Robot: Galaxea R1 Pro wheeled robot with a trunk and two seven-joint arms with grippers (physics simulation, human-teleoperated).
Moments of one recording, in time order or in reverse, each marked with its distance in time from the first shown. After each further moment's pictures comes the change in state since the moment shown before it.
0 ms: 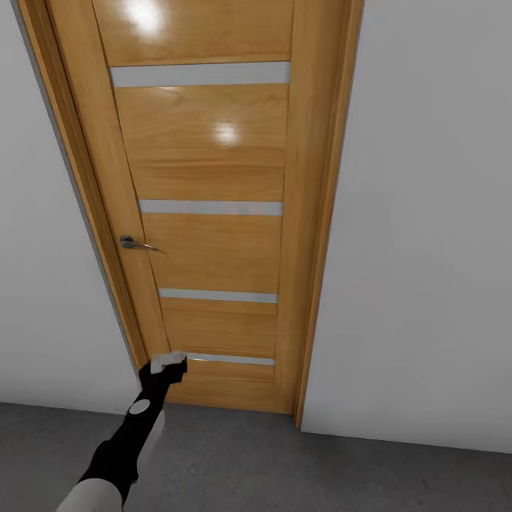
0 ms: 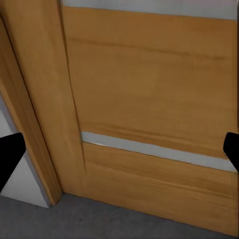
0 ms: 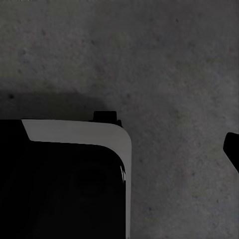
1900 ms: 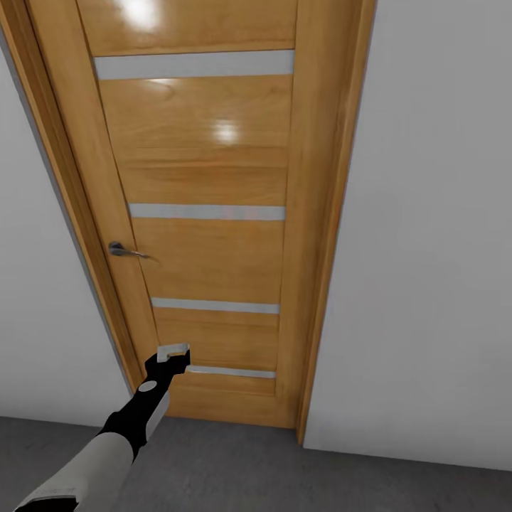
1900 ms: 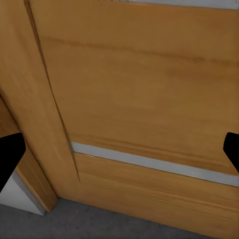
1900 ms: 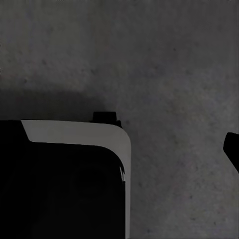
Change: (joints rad) left arm -0.199 0.015 -0.001 0.317 -0.001 -0.032 0.000; right arm 0.000 -0.001 0.000 0.000 0.000 -0.003 0.000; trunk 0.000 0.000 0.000
